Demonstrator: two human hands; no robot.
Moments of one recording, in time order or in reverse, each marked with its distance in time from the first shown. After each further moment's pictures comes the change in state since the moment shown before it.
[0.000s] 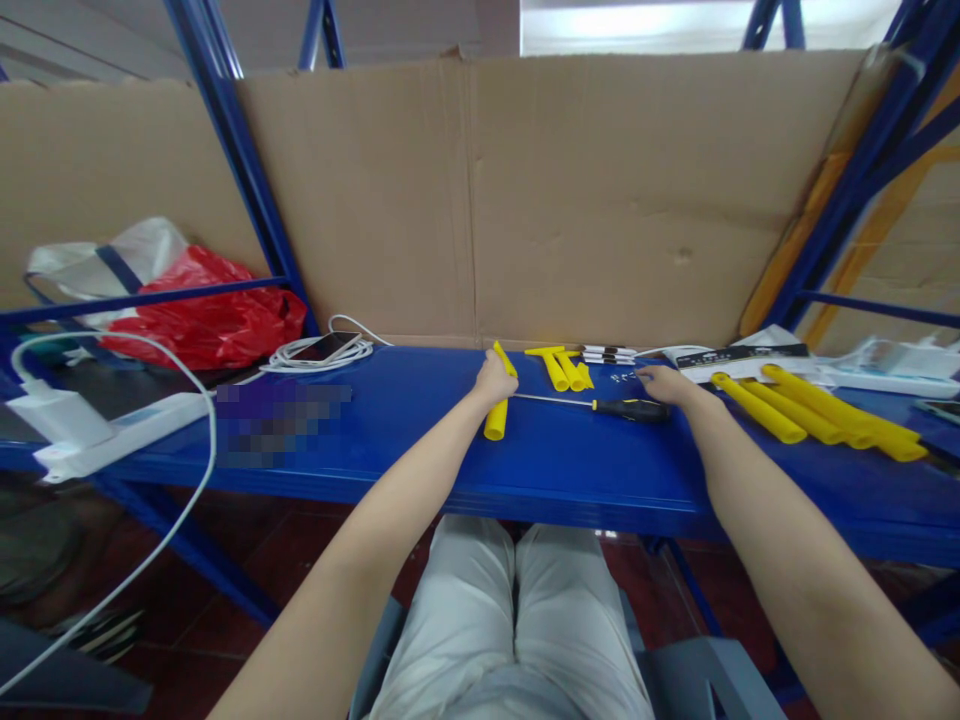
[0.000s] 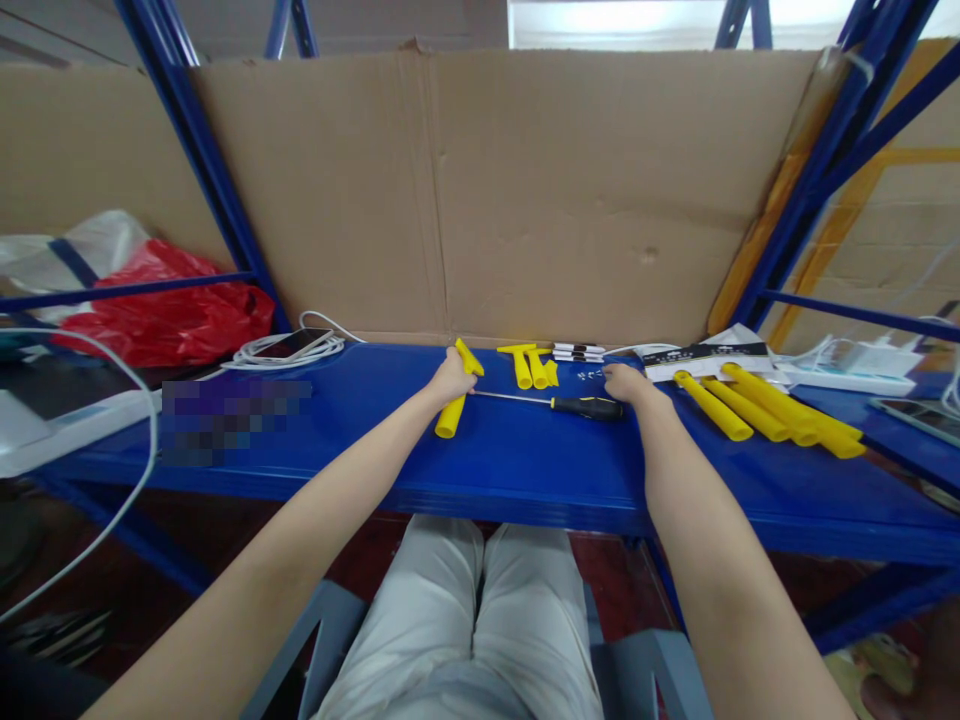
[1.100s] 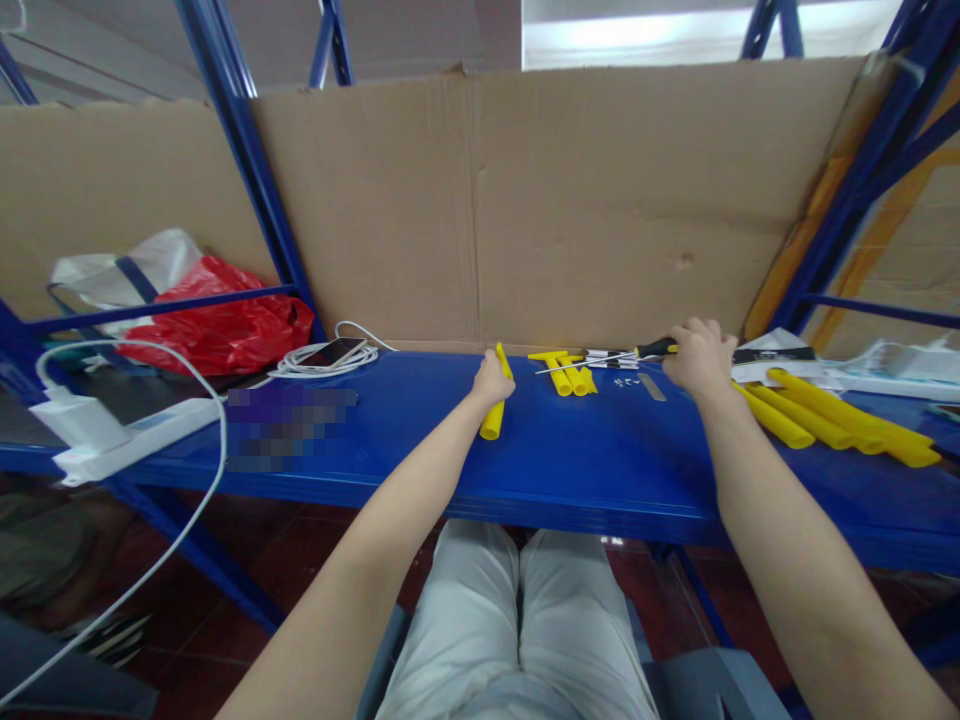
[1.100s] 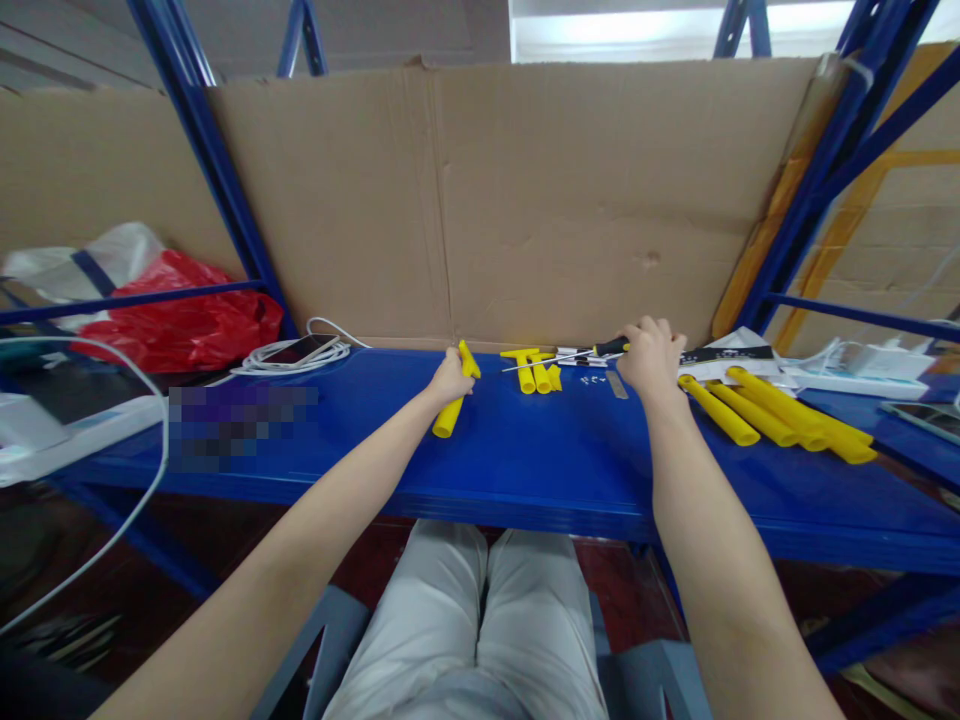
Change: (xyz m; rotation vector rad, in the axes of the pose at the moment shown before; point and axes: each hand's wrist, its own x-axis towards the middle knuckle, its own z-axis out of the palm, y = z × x) left_hand 0.016 -0.013 -0.001 -0.013 0.064 0.071; right_hand -0.045 -0.033 -0.053 -0.081 0.573 -0.058
